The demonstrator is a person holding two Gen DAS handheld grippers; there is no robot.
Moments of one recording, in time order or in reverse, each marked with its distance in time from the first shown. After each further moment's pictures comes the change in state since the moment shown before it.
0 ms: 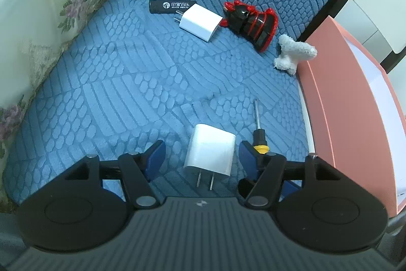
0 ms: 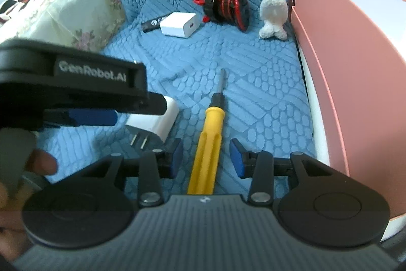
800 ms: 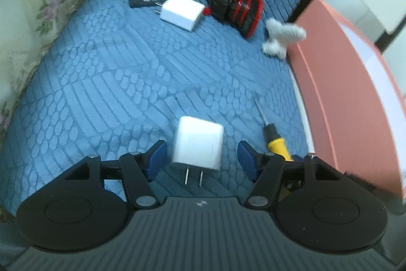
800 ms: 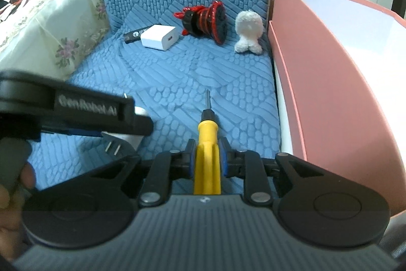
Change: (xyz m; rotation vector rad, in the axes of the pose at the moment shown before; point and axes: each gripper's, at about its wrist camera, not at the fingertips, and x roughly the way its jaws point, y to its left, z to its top) left arm 0.015 -0.015 -0.005 0.105 0.042 -0.005; right arm -0.014 -0.011 -0.002 -0.019 -0.050 -0.072
